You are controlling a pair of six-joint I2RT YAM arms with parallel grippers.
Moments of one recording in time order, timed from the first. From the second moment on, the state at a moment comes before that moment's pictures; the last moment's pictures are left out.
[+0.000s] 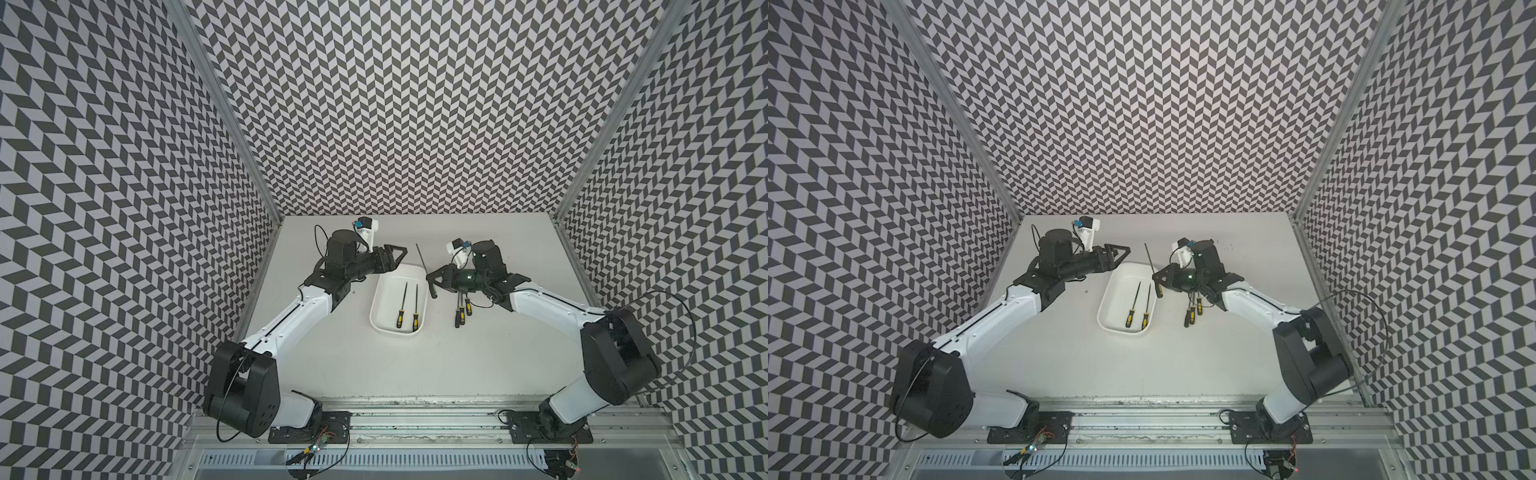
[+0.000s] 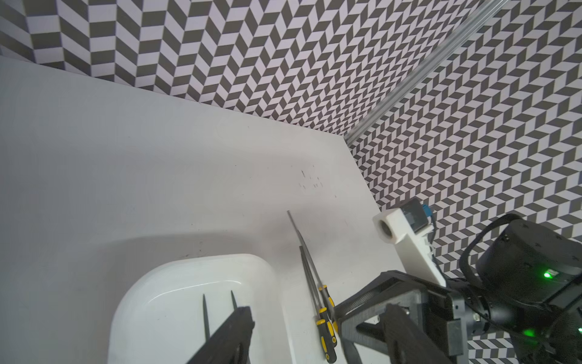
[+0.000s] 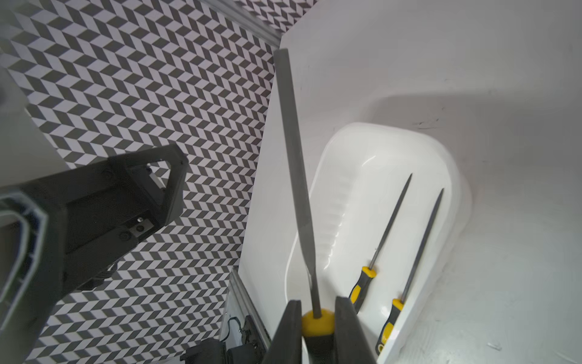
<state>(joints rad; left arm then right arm) -0.38 1.40 1.01 0.03 0.49 -0.54 0.49 1.59 1.00 0.03 -0.63 0.75</state>
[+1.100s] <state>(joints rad) -0.46 1.48 1.00 0.07 0.43 -0.54 0.58 1.64 1.11 0.04 -0.66 0.77</state>
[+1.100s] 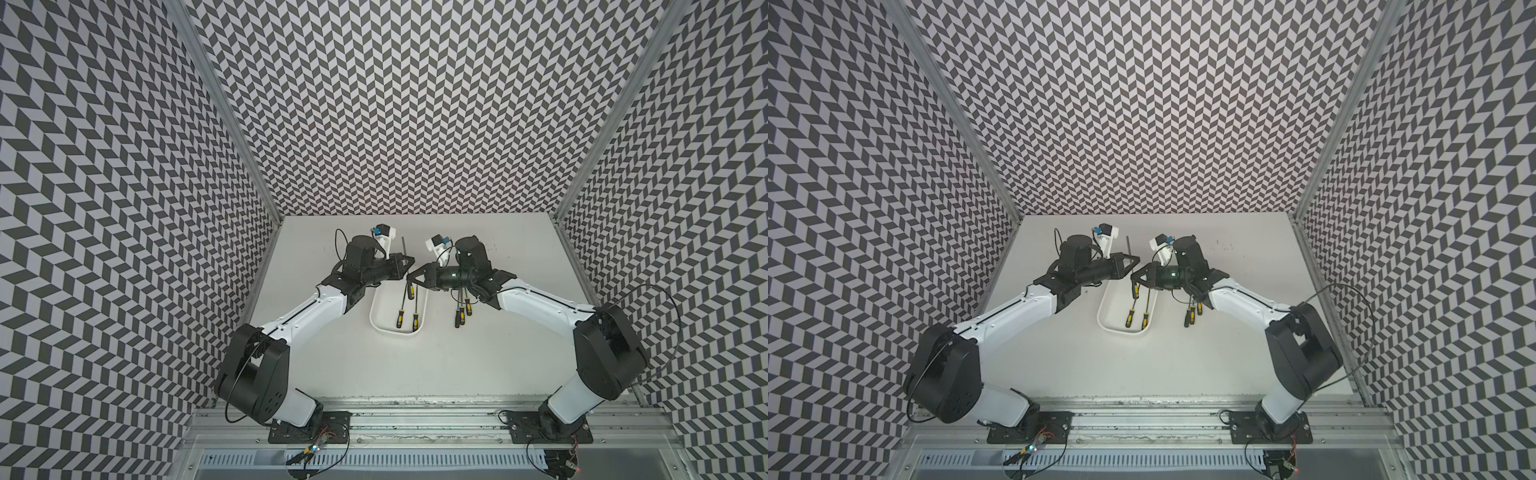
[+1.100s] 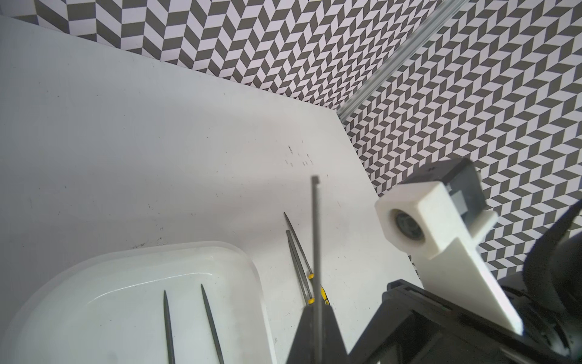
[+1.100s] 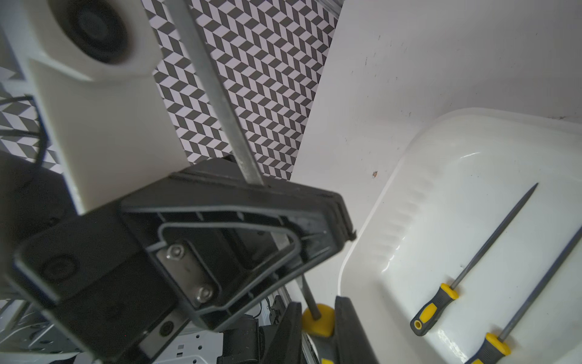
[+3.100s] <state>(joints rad) -0.49 1.48 1.03 -0.21 0.17 -0.37 0.38 1.70 1.06 -0.42 -0.05 0.63</state>
